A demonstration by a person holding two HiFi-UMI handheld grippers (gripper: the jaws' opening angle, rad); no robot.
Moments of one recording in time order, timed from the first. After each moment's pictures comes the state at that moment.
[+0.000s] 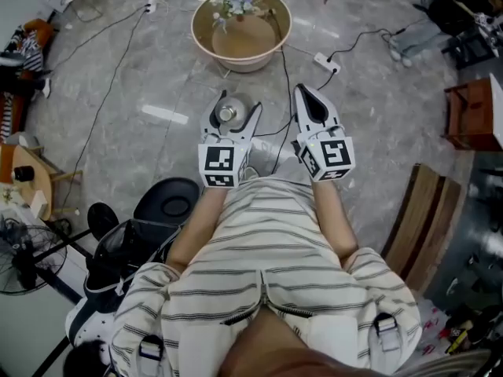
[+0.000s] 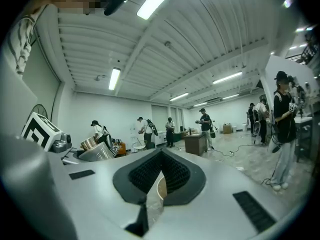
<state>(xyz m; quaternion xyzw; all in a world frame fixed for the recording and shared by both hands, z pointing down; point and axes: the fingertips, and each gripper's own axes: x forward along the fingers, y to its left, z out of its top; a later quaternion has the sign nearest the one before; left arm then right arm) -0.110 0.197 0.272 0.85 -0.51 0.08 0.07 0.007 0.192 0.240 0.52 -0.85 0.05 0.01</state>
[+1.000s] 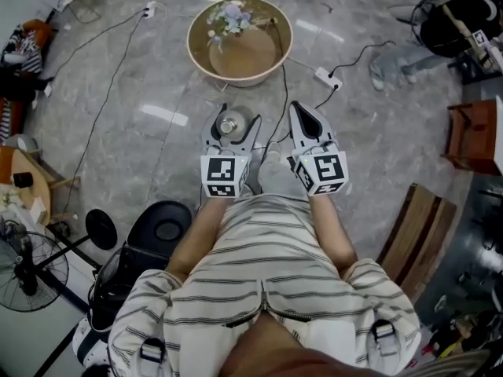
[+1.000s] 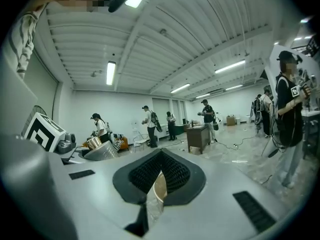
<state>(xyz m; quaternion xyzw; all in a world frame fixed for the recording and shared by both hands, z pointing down) -0.075 0.085 0.308 0.84 -0.53 0.10 0.10 0.035 0.081 0.274 0.50 -0.86 0.09 0.04</state>
